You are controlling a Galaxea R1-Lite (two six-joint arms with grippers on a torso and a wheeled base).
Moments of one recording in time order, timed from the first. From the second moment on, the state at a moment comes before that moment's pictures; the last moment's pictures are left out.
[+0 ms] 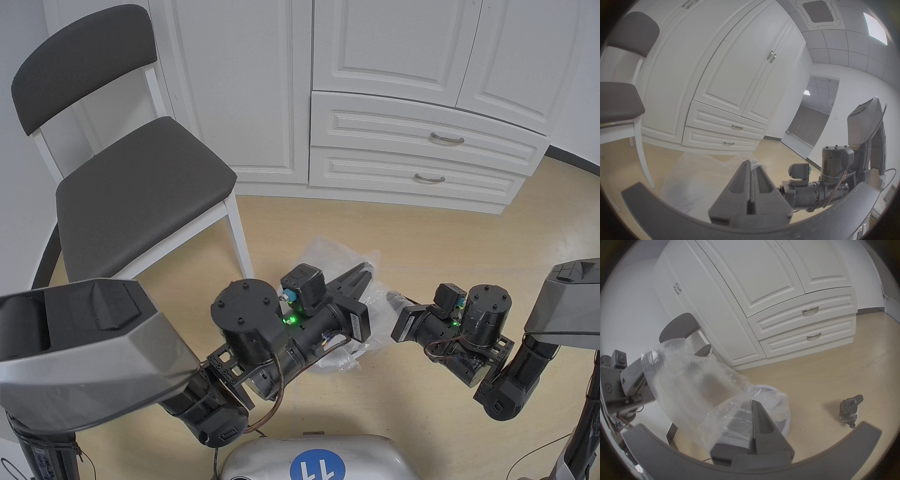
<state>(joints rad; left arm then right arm) -0.83 2.19 -0.85 -1.52 0.01 -0.14 0.53 2.10 -0.48 -1.55 -0.10 0.34</state>
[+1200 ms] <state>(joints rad) -0.69 2.52 -1.20 -1.47 0.01 -0.43 0.49 2.20 -0.54 -1.55 -0.09 0.34</state>
